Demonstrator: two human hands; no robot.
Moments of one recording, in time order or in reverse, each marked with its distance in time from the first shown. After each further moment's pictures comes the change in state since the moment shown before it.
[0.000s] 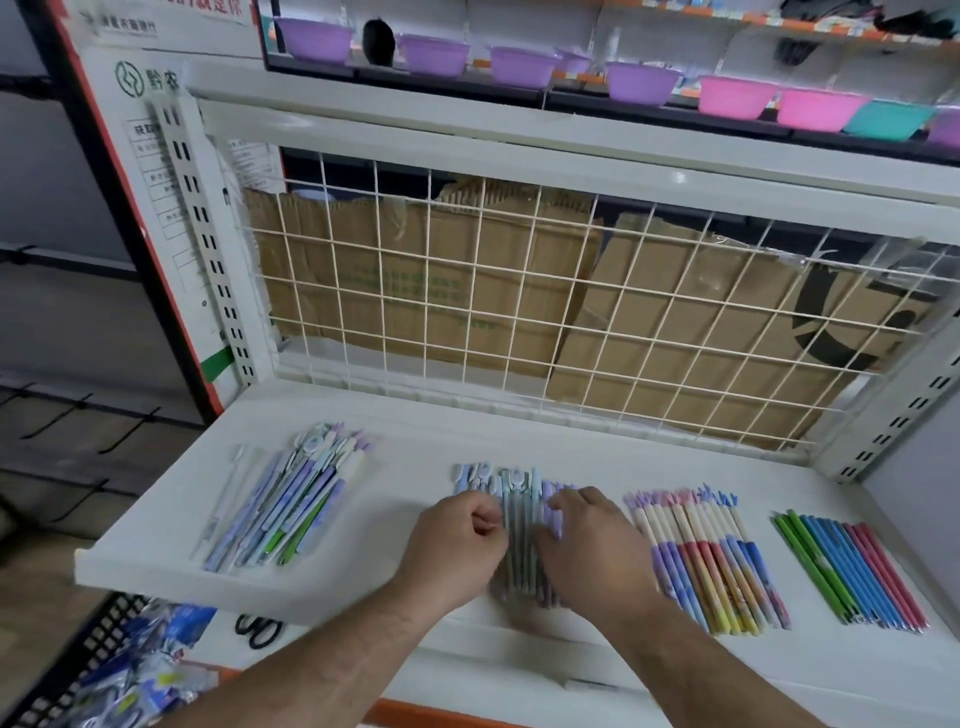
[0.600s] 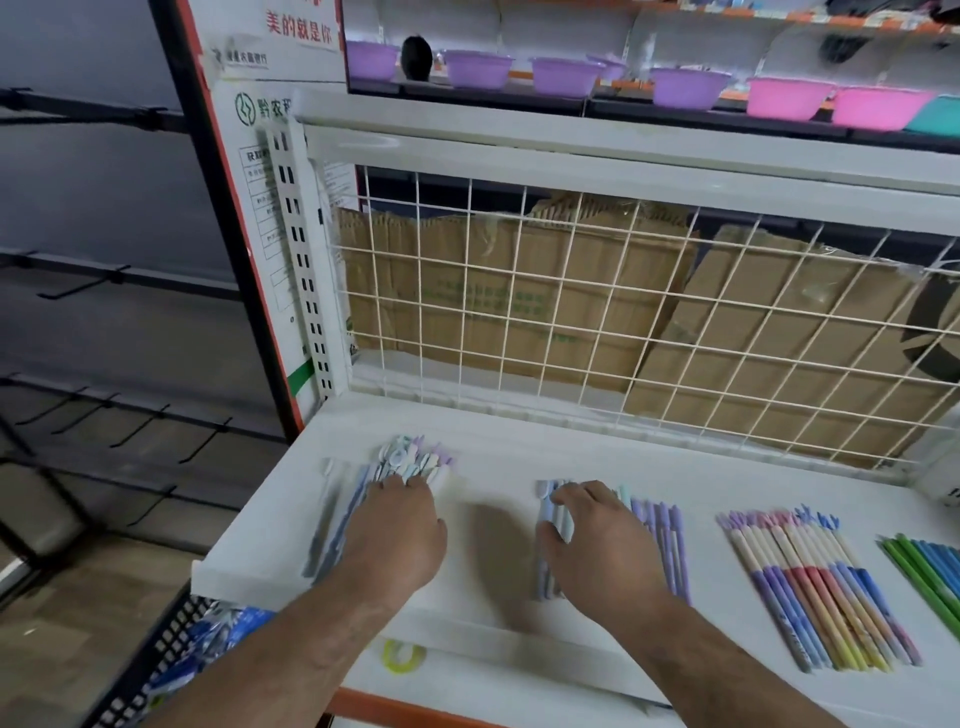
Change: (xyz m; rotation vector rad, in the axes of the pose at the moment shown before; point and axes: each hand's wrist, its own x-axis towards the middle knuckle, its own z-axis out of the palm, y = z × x) left_hand 0.032 -0.087 -0.118 0.904 0.152 0.007; right_hand 0.010 -0.092 0.027 0.032 0.019 -0.074
